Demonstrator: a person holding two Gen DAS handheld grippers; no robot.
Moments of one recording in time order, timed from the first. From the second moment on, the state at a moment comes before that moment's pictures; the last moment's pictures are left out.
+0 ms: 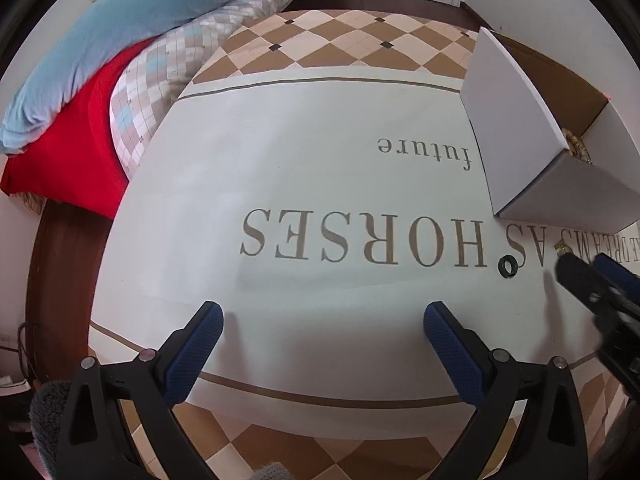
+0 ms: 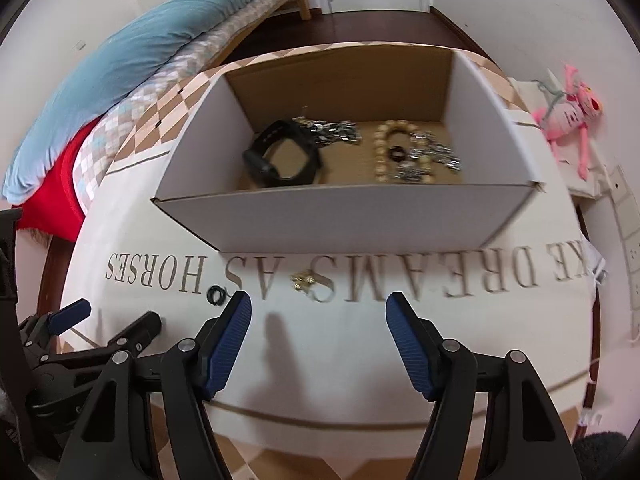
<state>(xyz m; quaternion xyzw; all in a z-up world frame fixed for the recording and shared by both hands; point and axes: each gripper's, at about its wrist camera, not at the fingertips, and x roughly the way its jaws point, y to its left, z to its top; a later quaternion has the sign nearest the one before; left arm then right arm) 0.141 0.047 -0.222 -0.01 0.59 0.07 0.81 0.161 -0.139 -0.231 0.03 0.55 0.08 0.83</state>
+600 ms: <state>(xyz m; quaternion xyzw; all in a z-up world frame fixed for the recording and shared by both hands) 0.140 0.020 -0.209 -0.03 0.59 0.04 0.81 0.141 -0.179 -0.209 0.03 0.52 0.05 0.85</state>
